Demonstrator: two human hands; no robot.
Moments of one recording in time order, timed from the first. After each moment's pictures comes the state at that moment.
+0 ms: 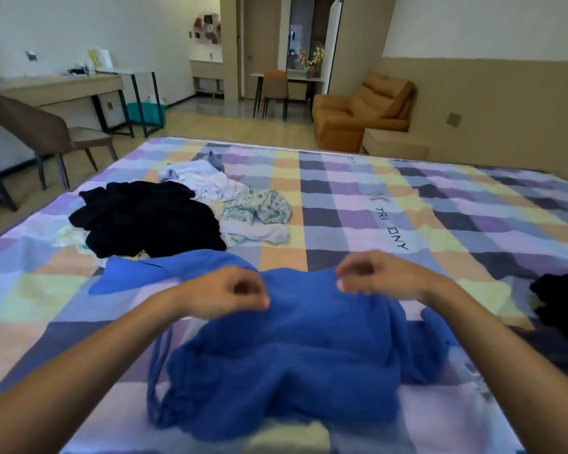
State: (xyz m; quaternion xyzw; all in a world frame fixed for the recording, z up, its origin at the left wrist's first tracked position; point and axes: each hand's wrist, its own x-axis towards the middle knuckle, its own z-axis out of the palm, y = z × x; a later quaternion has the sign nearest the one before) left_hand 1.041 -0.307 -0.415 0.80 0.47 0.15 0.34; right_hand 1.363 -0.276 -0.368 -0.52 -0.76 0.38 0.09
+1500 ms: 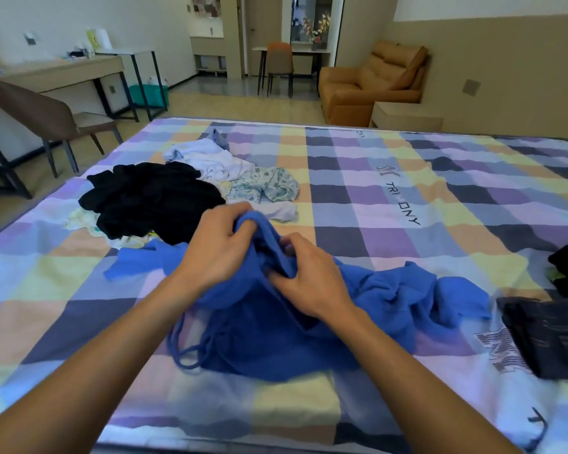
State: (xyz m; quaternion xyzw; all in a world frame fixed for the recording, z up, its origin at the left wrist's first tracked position) left_hand 1.062 -0.329 -0.379 0.72 0.54 0.43 0.10; right_hand 1.238 -0.323 -0.426 -0.51 -0.79 0.18 0.30
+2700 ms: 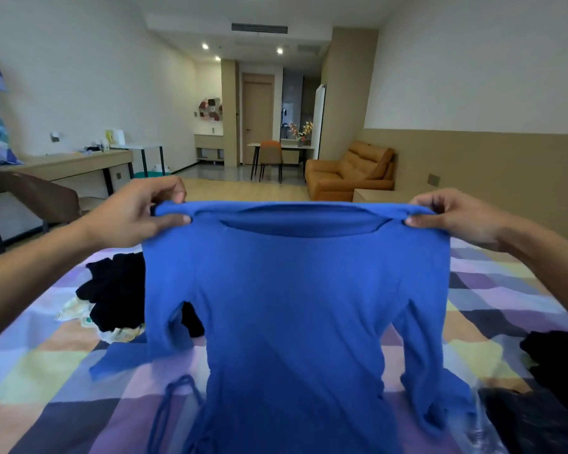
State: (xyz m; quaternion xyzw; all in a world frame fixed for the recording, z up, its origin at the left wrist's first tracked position) left_hand 0.941 -0.286 -0.213 0.83 0.42 0.36 0.02; right_hand 1.441 -0.251 -0.185 -0.46 -0.78 0.30 0.30
